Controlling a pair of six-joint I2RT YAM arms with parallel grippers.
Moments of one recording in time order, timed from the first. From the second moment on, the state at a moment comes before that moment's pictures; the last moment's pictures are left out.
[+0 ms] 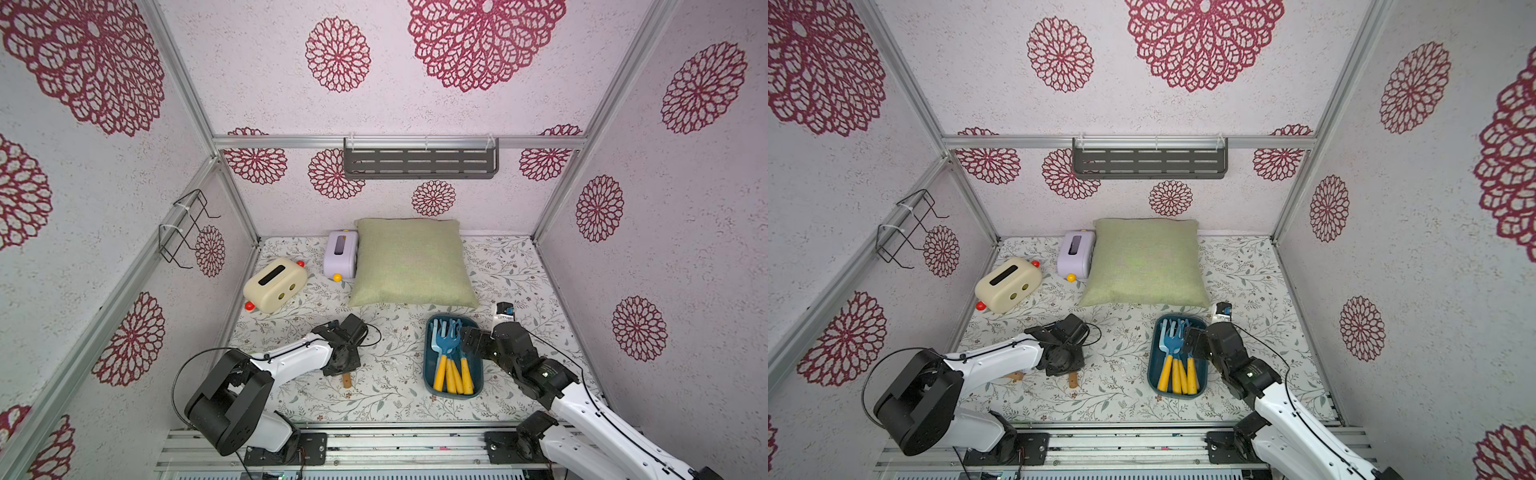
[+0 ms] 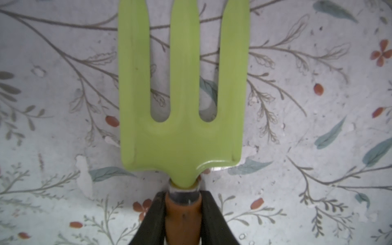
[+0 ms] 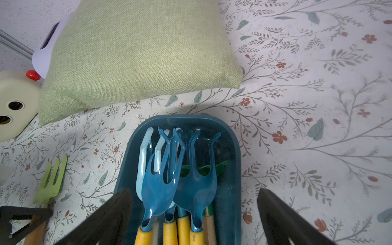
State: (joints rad) left arm -0.62 1.46 0.71 -0.62 -0.10 -0.89; right arm 0.57 0.76 0.51 -0.42 0.23 0.61
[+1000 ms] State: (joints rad) left arm -0.96 1.62 0.95 -0.56 -0.14 -0.96; right arm 0.44 0.92 0.58 -0.45 0.10 0.61
